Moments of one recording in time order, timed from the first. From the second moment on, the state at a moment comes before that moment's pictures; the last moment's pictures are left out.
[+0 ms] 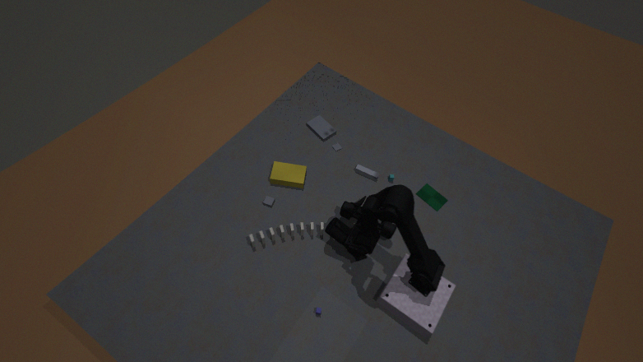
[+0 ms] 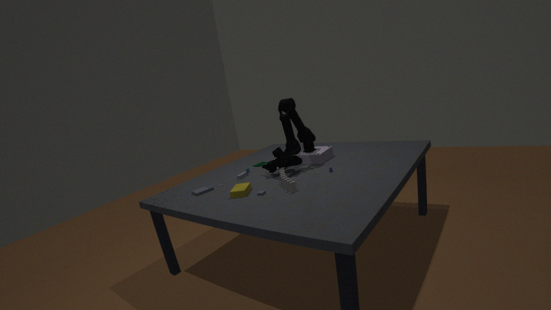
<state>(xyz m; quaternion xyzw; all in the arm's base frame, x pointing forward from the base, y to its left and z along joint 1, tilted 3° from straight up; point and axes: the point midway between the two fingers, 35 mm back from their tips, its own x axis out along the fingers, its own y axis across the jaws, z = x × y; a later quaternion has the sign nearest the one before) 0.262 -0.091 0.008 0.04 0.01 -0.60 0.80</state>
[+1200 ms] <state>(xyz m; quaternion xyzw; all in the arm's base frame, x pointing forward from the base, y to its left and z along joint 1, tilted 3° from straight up) 0.282 -0.125 0.043 -0.11 0.66 -0.20 0.72</state>
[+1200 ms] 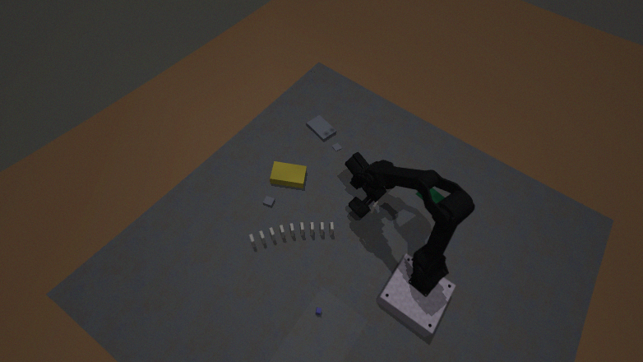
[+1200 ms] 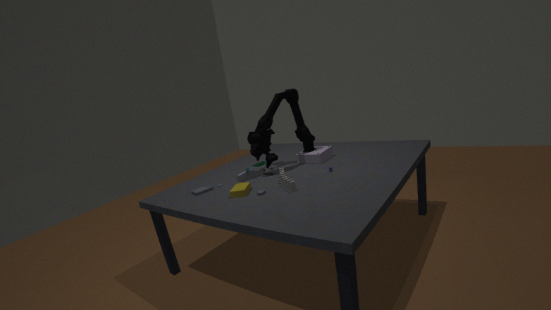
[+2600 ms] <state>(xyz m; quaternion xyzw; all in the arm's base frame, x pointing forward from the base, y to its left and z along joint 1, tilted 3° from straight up) 0.269 -0.117 0.020 -0.10 0.68 0.08 0.72</state>
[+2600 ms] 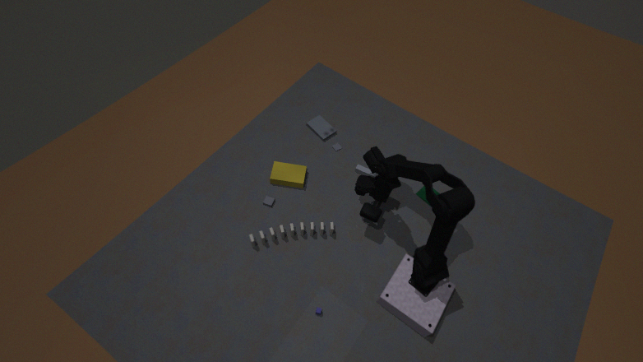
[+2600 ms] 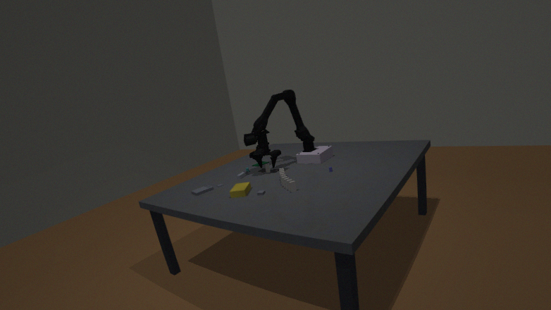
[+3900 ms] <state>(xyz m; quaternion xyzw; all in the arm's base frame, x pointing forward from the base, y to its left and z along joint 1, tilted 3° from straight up) 0.263 -0.107 0.151 -0.11 0.68 0.09 0.72</state>
